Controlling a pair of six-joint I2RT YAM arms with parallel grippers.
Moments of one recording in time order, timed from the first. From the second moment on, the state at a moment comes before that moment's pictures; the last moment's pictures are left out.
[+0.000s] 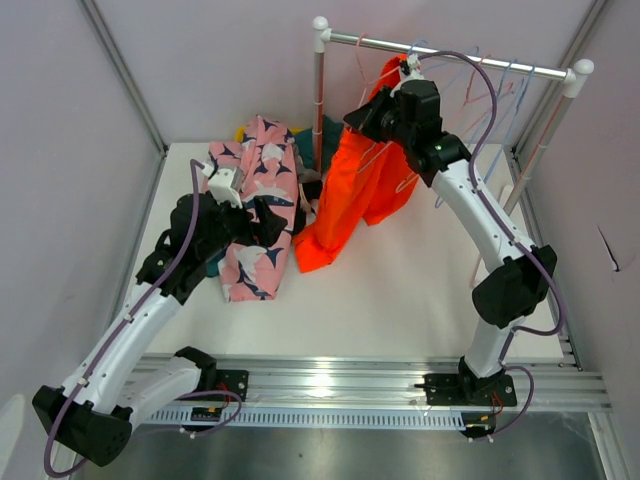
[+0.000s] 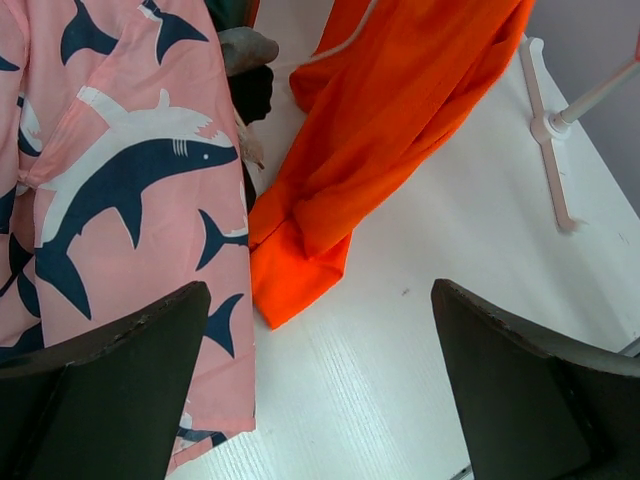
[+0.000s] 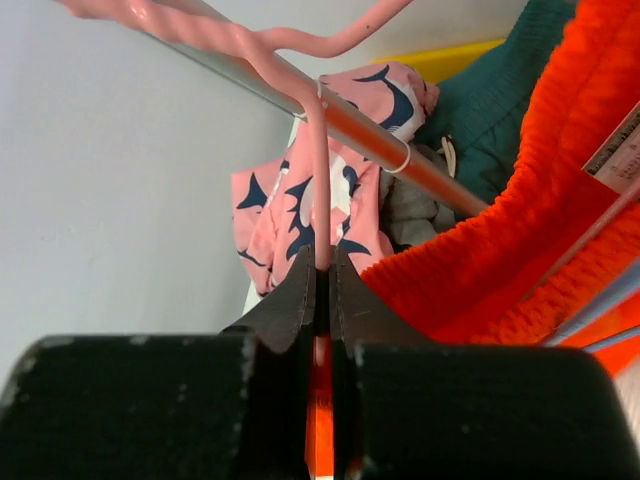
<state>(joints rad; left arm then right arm) -0.40 0.93 0.95 -0.35 0.14 -0.30 0.45 1.80 1.94 -0.32 -0.13 0.75</state>
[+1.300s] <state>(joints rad) -0.77 1.17 0.99 0.05 0.05 -0.21 0.53 1.53 1.97 -0.48 -0.08 0.82</state>
